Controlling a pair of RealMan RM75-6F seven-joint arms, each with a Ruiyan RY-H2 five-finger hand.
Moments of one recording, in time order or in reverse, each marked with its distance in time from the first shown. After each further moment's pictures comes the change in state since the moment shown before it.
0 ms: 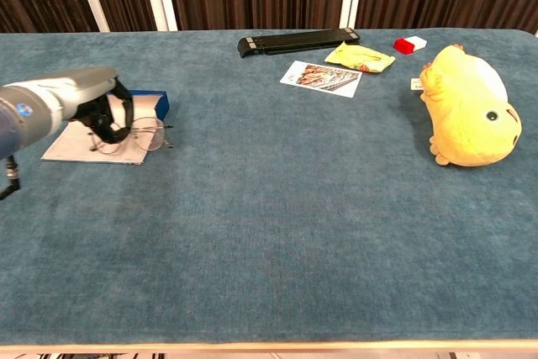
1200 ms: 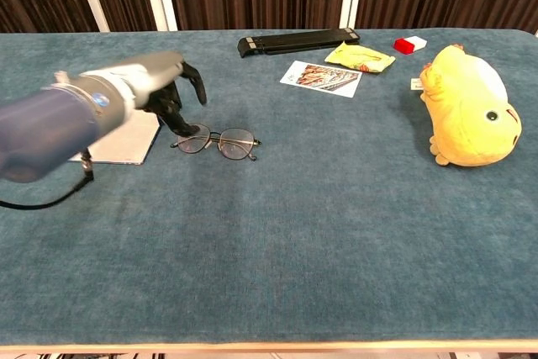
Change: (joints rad) left arm -0.074 -0.085 -0.034 -0.035 0.072 0.062 -0.017; right arm -0.003 0.000 0.001 0.007 -0.001 0.008 -0.004
